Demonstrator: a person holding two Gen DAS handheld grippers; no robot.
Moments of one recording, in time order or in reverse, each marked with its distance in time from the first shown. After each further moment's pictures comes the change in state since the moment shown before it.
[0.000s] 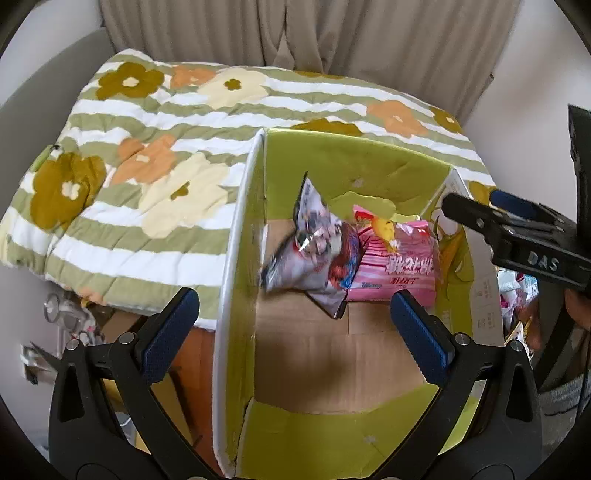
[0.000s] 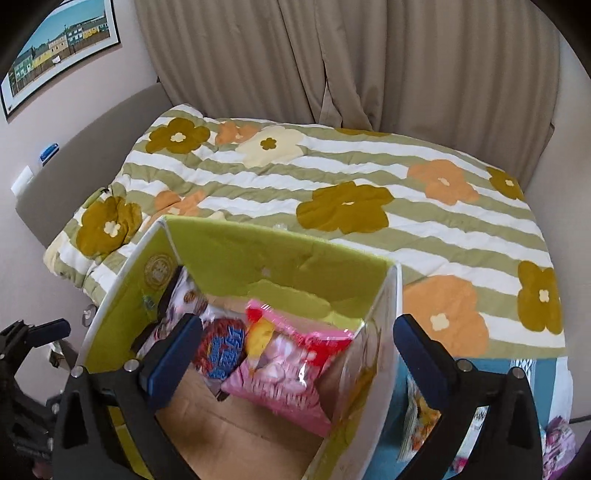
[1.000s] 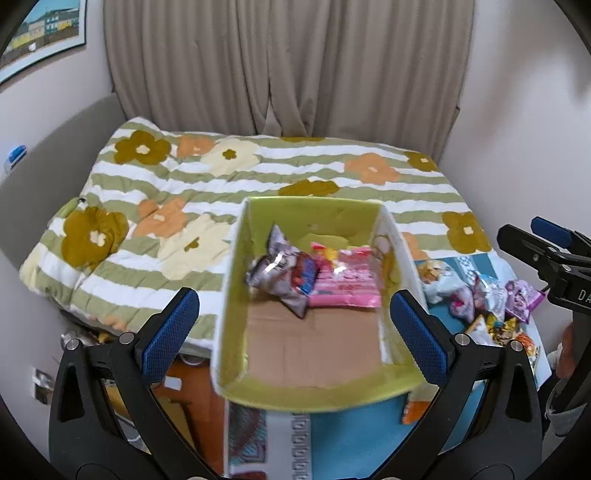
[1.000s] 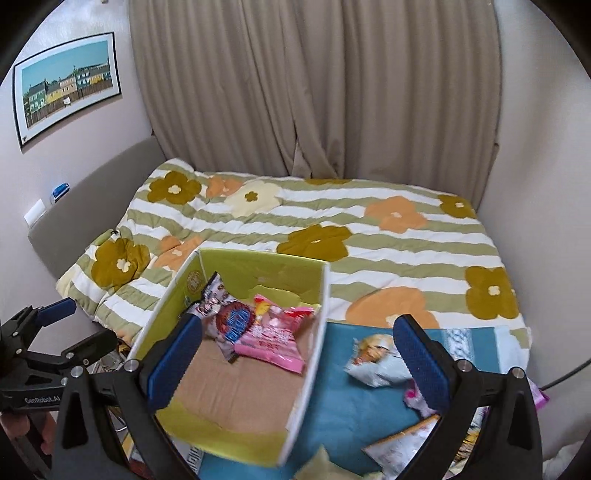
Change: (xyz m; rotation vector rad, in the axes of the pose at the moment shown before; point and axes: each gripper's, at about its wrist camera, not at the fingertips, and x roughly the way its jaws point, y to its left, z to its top) left arm -0.145 -0.060 -0.056 0.076 -0.258 0.018; right arm -0.185 -0.003 -0.059 0.055 -0.209 -0.097
